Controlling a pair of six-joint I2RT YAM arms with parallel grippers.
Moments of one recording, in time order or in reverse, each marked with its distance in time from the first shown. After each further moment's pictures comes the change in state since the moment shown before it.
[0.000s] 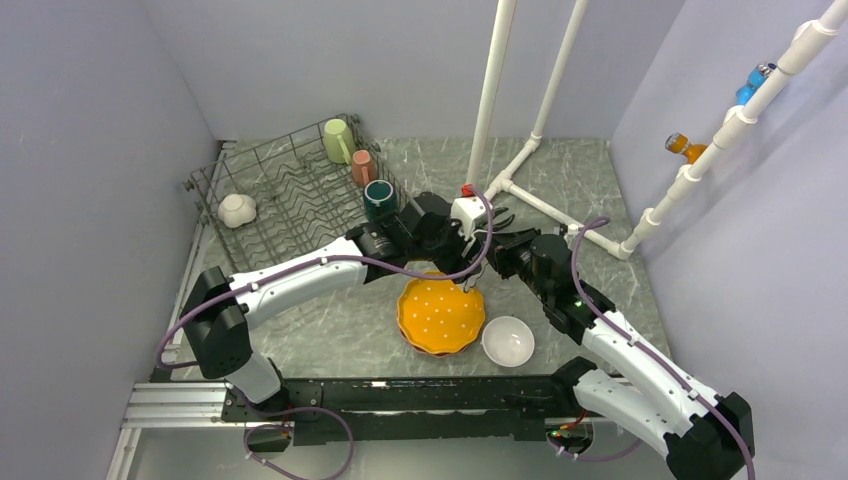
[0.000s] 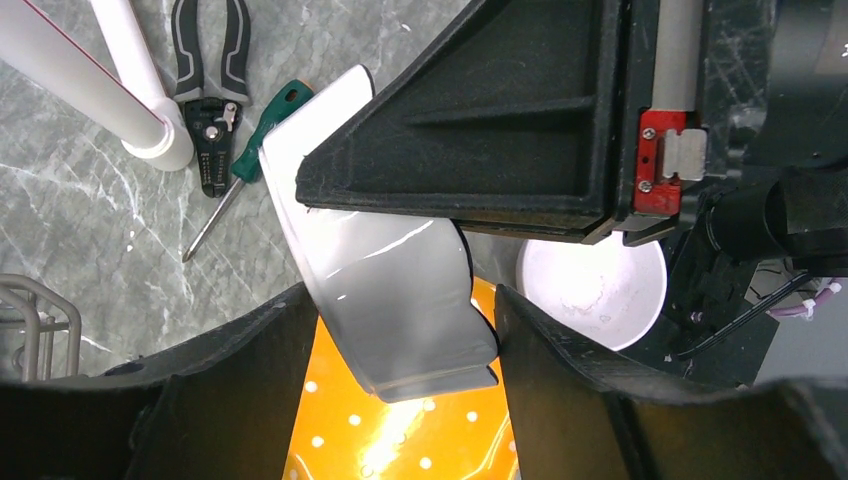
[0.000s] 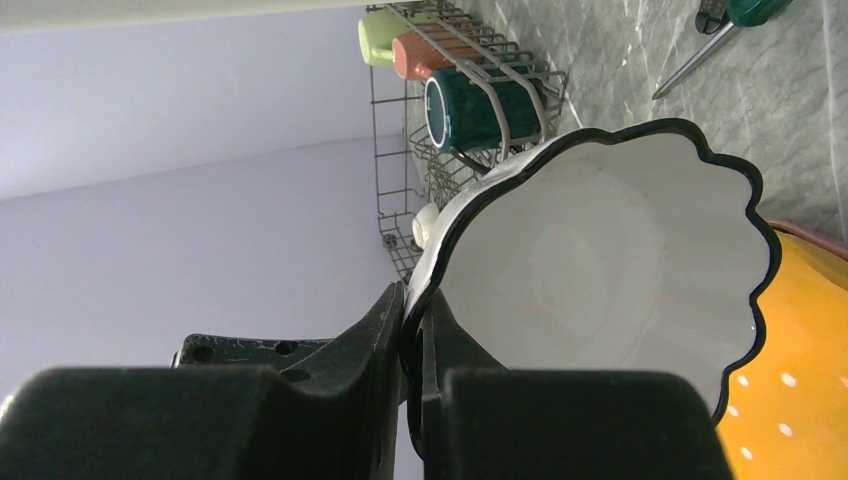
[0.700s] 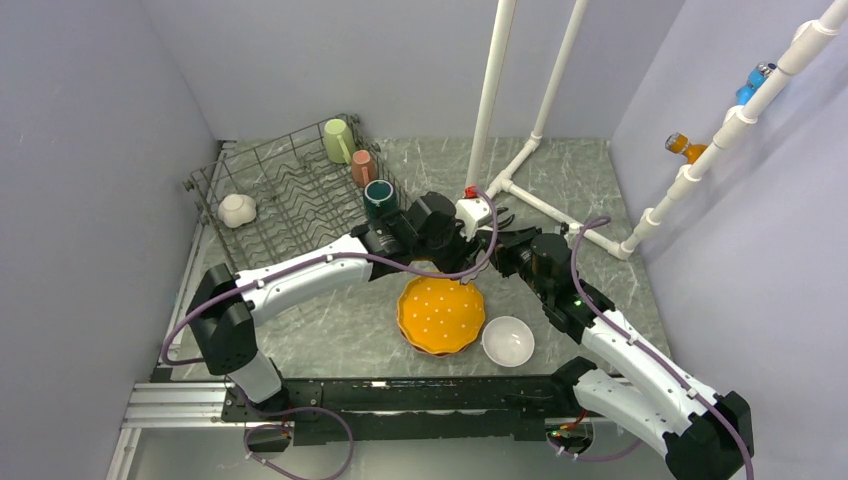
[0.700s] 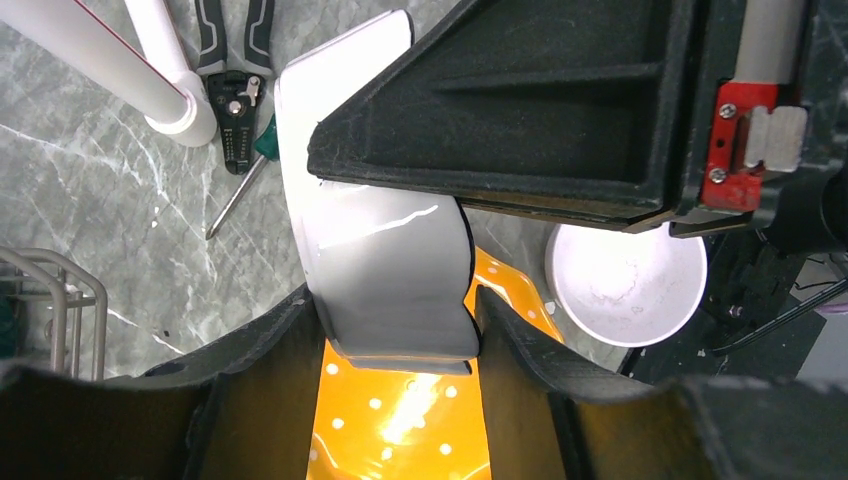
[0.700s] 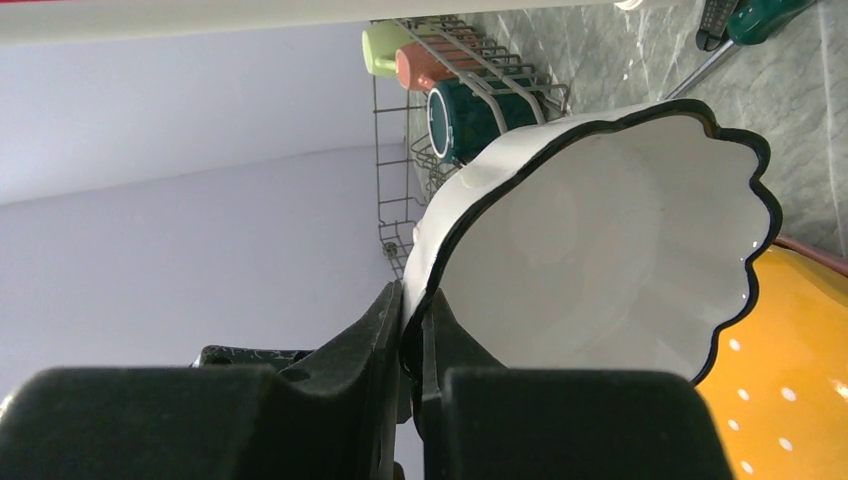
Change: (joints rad) left arm -0.003 0.033 0.040 -0.069 -0.051 0.026; right arm -0.005 0.007 0.000 0.013 0.012 -0.009
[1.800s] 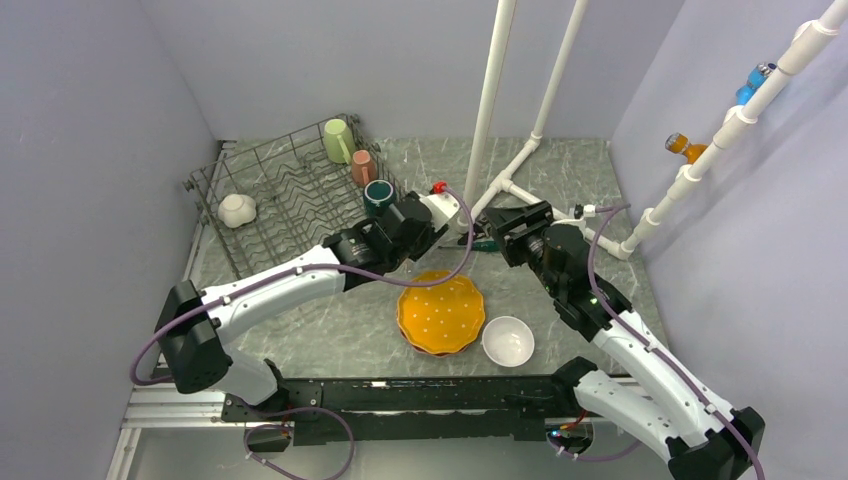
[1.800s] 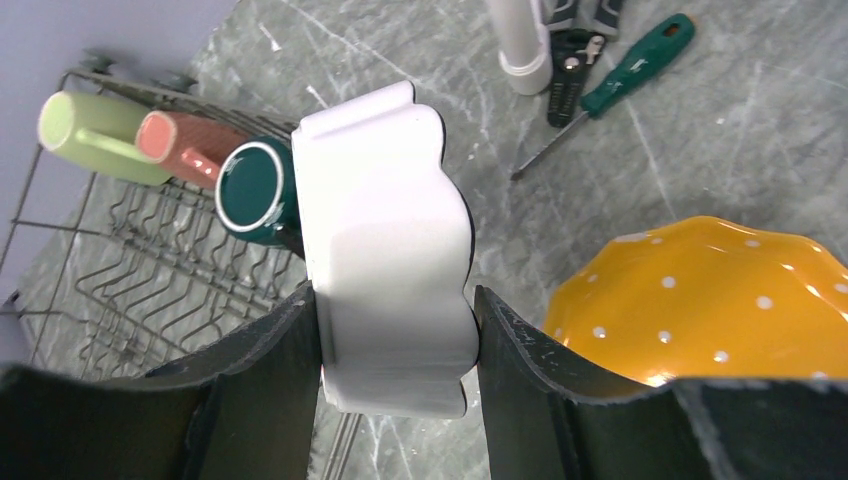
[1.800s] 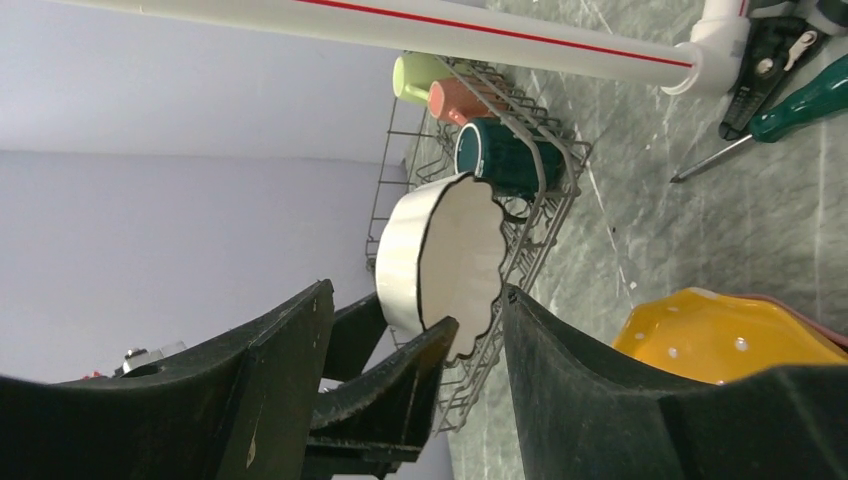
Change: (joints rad) left arm 0.014 -0.160 -0.136 0.019 -0.517 0.217; right arm 0.004 -0.030 0.148 -0.108 0.076 -0.202
